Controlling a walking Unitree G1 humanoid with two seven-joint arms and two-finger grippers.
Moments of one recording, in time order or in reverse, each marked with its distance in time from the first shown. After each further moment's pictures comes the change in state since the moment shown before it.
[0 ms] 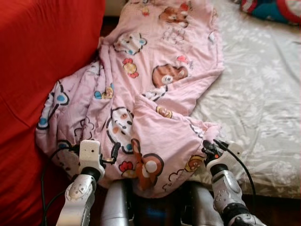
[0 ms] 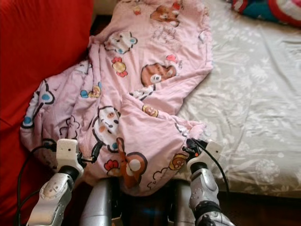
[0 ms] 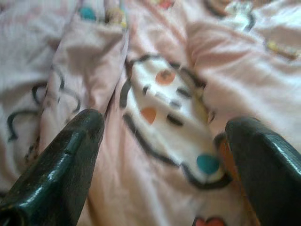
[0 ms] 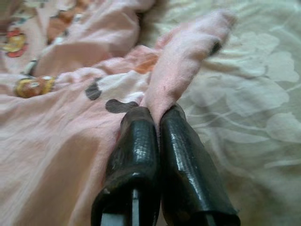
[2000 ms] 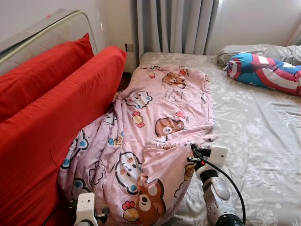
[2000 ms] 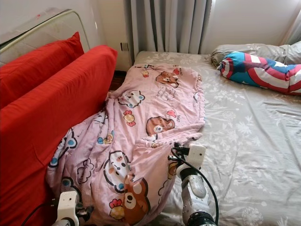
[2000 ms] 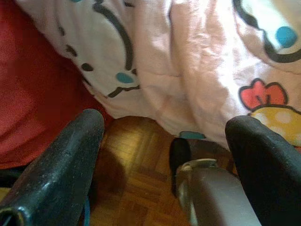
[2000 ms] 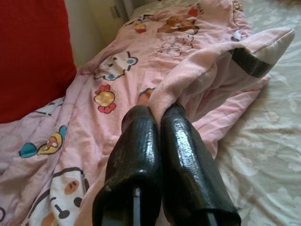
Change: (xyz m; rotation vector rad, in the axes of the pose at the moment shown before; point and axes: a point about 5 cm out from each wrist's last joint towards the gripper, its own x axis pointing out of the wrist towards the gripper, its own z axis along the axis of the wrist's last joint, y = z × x) left arm -0.074 0.030 -0.154 -0.082 0.746 0.215; right arm -0.005 0.022 -0.015 -0.211 0.031 0.084
